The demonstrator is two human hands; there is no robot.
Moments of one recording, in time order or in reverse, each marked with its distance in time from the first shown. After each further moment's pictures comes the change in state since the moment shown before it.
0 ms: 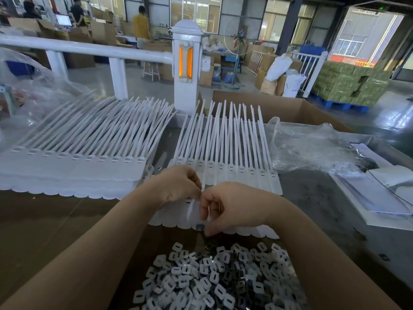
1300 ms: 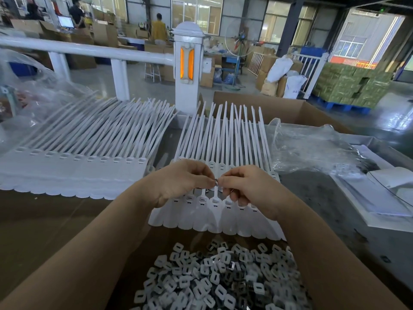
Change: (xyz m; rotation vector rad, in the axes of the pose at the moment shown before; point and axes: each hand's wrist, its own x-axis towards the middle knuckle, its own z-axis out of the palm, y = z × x) left_hand -0.012 0.013 -0.011 -0.164 -0.133 0.202; right_hand 0.003 0.032 -0.004 0.725 0.390 0.192
